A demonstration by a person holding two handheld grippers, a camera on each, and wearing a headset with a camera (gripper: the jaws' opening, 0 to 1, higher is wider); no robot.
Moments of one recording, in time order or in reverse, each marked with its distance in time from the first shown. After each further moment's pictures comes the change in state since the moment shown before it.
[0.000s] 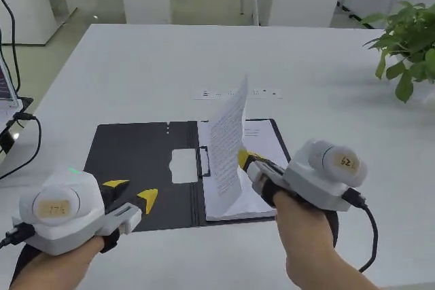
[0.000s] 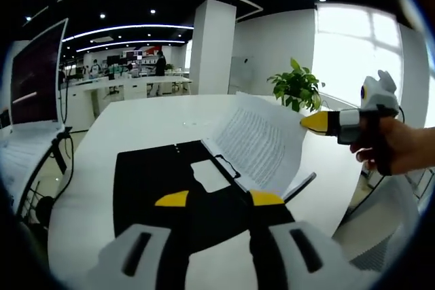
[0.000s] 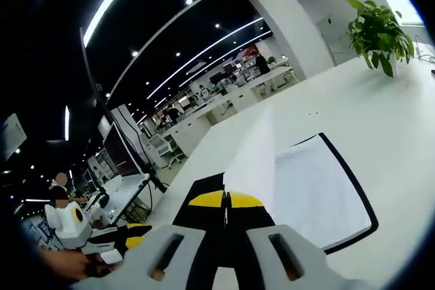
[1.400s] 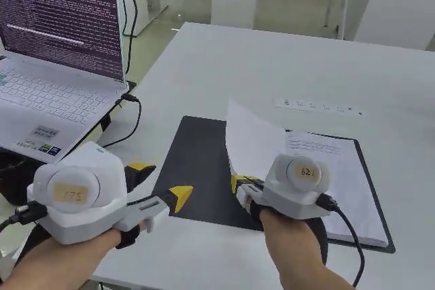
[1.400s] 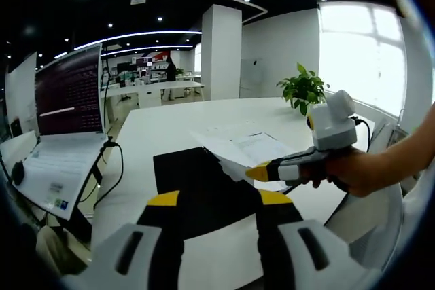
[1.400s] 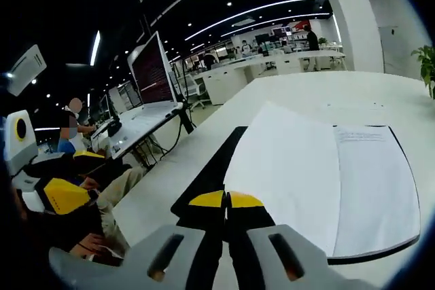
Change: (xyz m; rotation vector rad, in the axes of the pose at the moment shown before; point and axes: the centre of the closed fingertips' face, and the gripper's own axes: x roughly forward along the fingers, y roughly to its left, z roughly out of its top) left arm -0.091 0.043 0.014 0.040 -0.003 0.083; right arm 0.075 0.100 -0.118 -0.308 0.306 0.154
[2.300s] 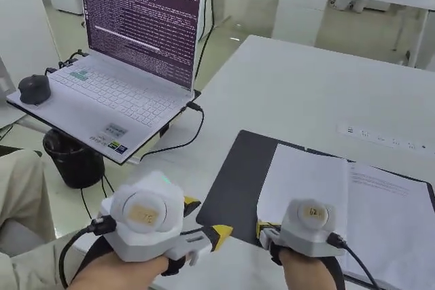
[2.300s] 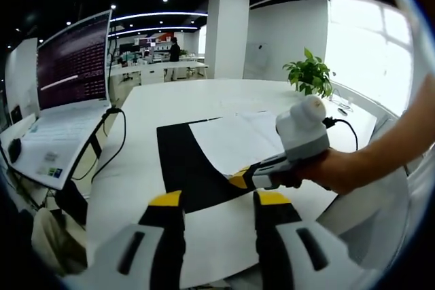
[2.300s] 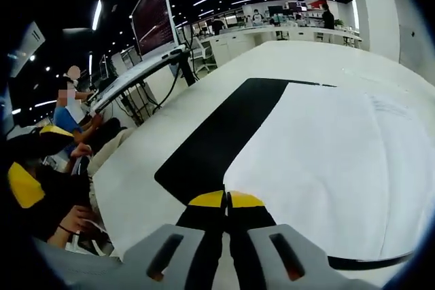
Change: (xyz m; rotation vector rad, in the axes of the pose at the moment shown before) left arm 0.006 0.018 -0.054 -0.046 0.125 0.009; right arm 0.062 0.004 -0.072 -0.063 0.212 0.021
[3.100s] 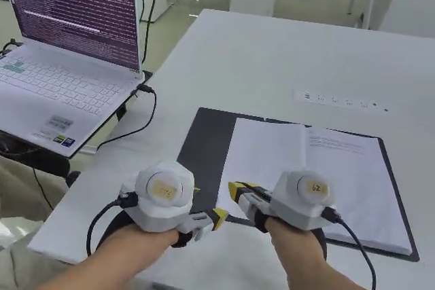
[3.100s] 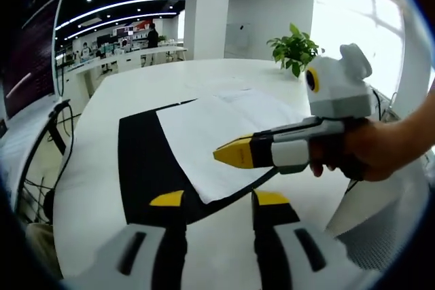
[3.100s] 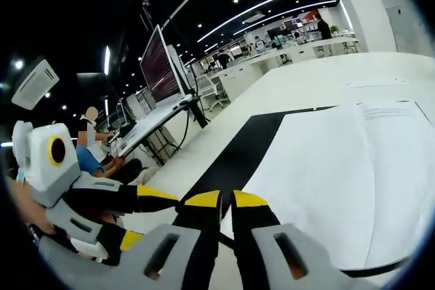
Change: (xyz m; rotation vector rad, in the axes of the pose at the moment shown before) left arm 0.099 -0.046 -0.015 0.076 0.111 -0.111; right arm -0.047 -0.020 0.041 0.134 -0.237 0.129
